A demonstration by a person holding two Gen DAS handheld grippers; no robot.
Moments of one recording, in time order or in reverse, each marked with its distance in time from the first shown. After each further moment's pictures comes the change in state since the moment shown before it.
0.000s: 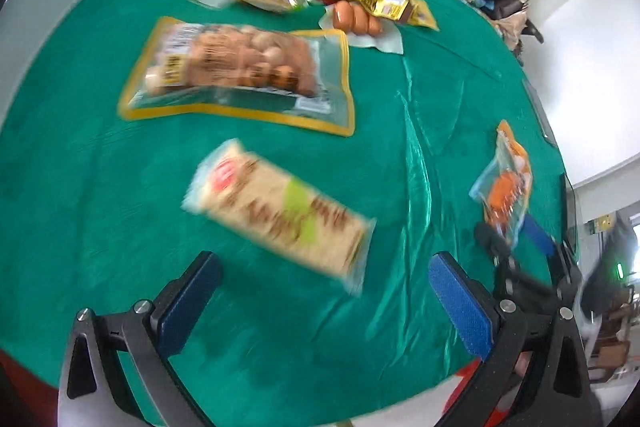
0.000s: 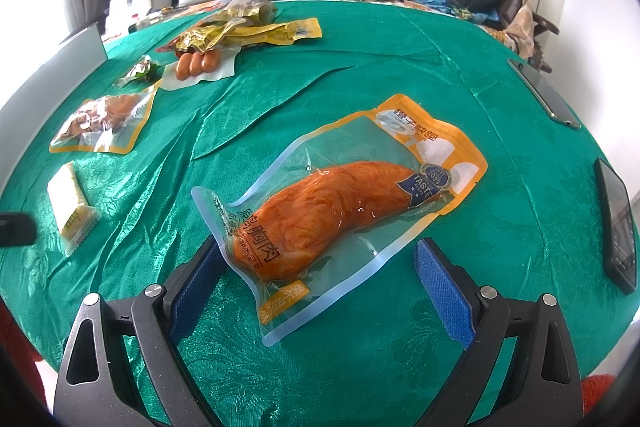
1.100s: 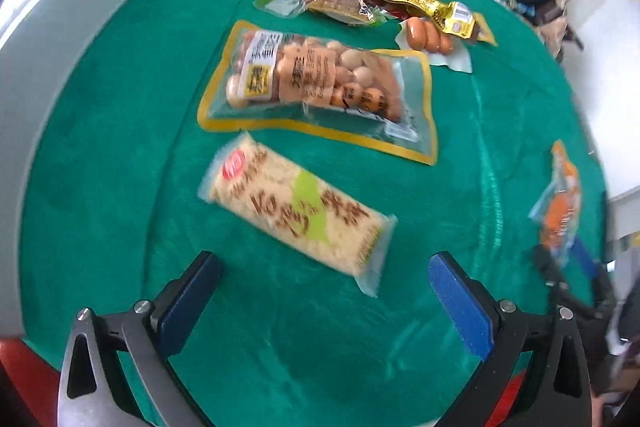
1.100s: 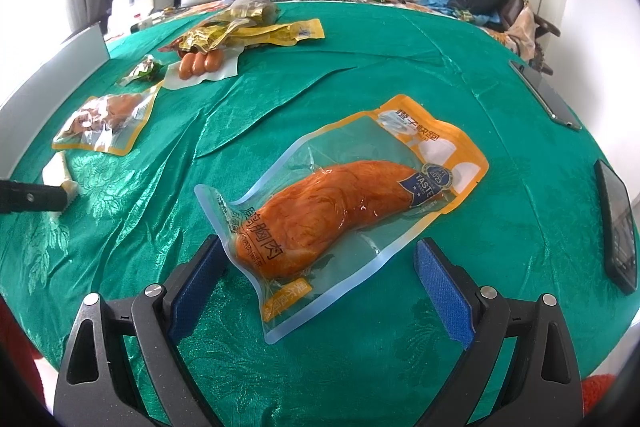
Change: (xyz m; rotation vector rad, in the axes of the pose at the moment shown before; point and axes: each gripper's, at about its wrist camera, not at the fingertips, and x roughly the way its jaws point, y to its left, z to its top) left arm 0.003 0.028 0.013 -0.050 -0.016 0.121; right arm 0.002 0.003 -0.003 -0.007 -0.013 0.004
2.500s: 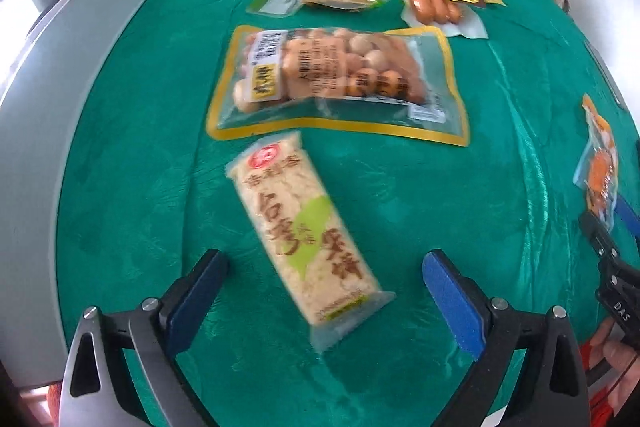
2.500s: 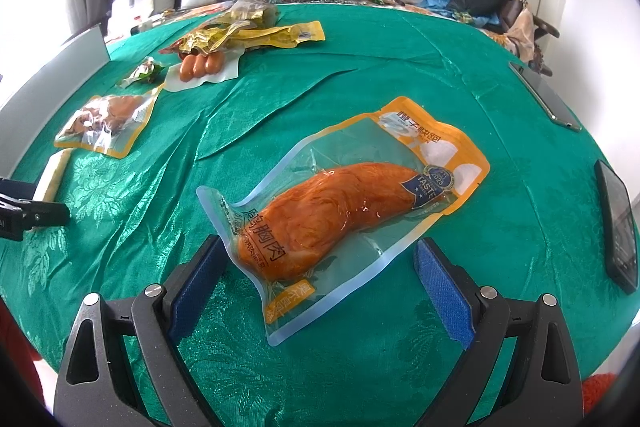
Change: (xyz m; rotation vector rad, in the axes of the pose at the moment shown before) left arm 0.016 -0.001 0.008 0.174 0.016 0.178; right arm 0.000 0.001 -0.002 0.002 -0.010 0.000
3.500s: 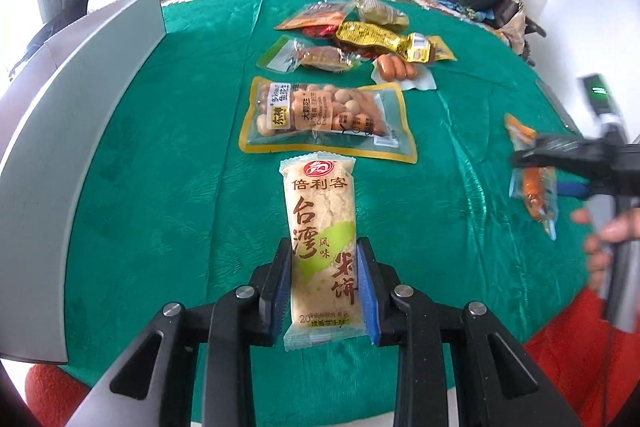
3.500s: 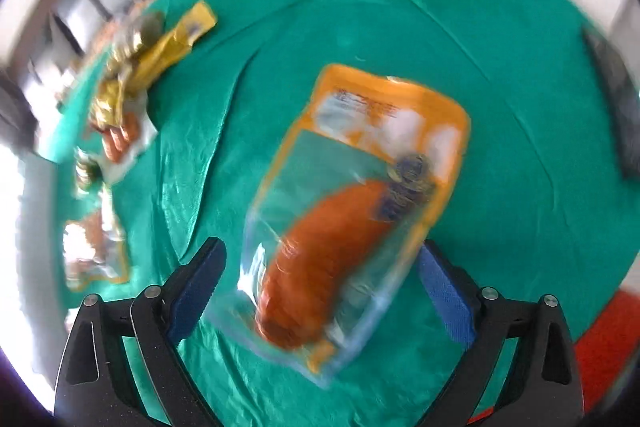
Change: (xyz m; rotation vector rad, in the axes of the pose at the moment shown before) left arm -0.061 0.018 -0.044 0.001 -0.236 -0.131; right arm 0.042 -0.027 0.073 0.458 0.372 -0.041
